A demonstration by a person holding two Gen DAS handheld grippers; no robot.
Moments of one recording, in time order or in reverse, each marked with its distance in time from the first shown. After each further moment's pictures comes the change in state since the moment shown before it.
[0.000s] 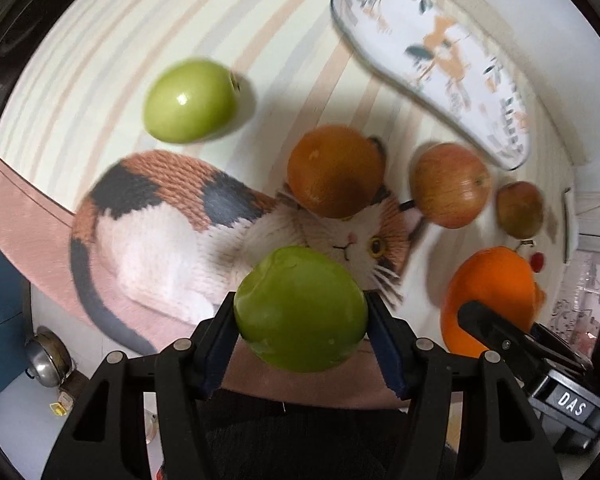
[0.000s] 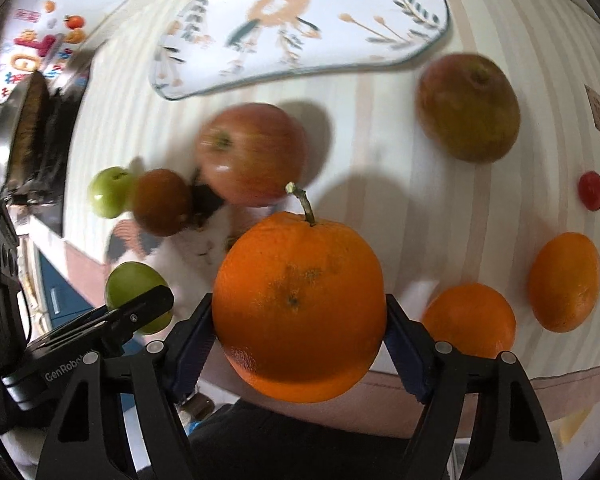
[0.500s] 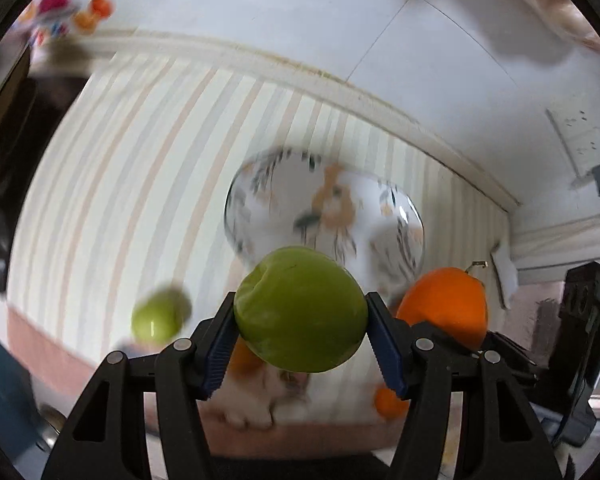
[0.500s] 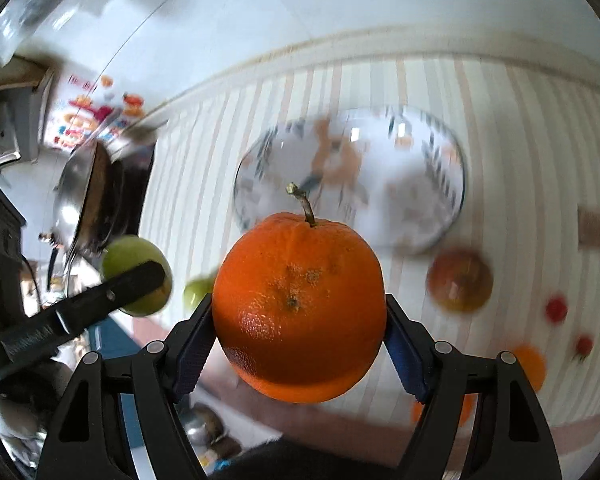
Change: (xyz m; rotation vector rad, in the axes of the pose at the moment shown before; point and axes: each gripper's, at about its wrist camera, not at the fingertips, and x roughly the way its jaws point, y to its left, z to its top) left arm -0.105 -0.065 0.121 0.159 -0.195 -0.079; right arm -0.112 0.011 0.095 -0.012 -0.227 0.082
